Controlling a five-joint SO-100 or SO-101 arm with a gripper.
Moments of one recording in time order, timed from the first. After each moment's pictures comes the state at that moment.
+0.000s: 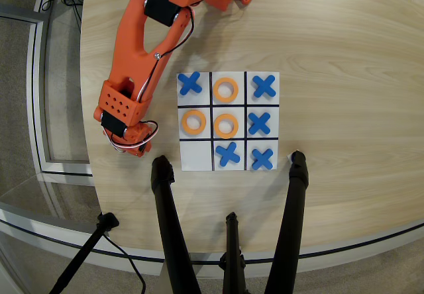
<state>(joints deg) 32.7 56.2 71.9 44.6 -98.2</state>
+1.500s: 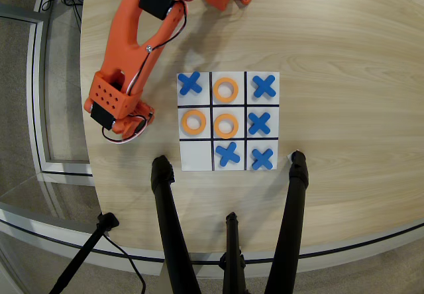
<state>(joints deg) 36.1 56.9 73.5 67.0 -91.1</state>
